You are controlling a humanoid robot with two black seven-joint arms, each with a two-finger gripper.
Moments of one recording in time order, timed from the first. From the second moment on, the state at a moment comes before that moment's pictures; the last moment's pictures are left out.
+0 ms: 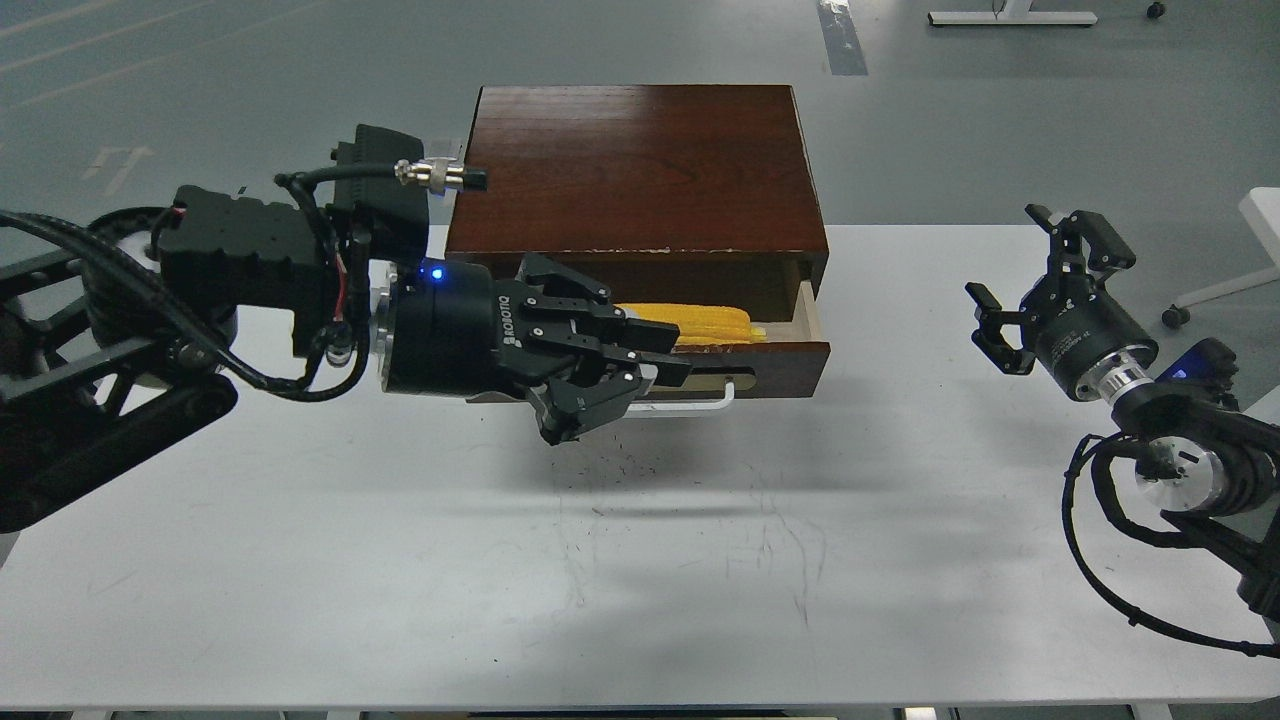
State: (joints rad) left arm -0.94 0.68 -0.60 -1.77 1.90 -0.49 -0.49; right arm 0.68 -0.65 0.32 0.99 0.13 0.19 0.49
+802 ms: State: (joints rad) left arm -0.59 0.70 -0.35 -1.76 1.76 -0.07 -0.36; right arm 0.65 -0.64 0.32 0.99 0.12 0.19 0.49
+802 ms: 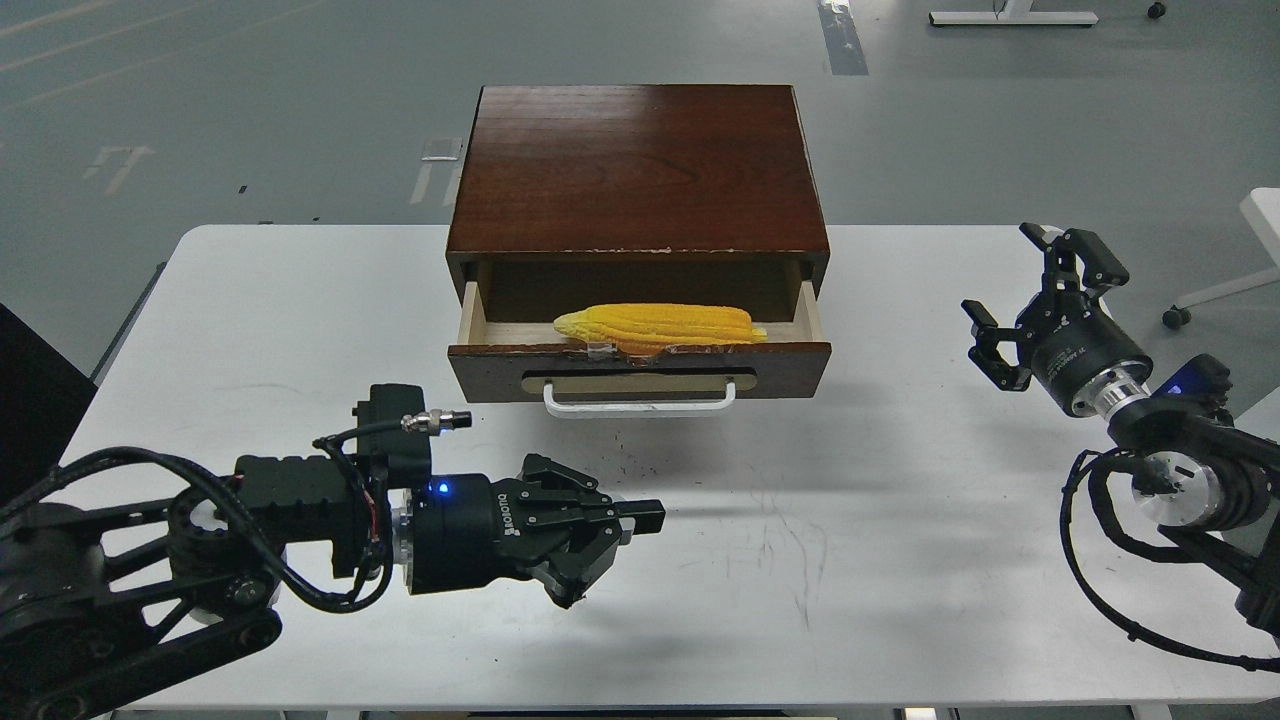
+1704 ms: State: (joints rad) left arm -0.55 0.59 -0.37 -1.63 1.37 -0.06 -0.16; right arm 0.64 -0.64 0.31 0.99 0.12 0.19 0.49
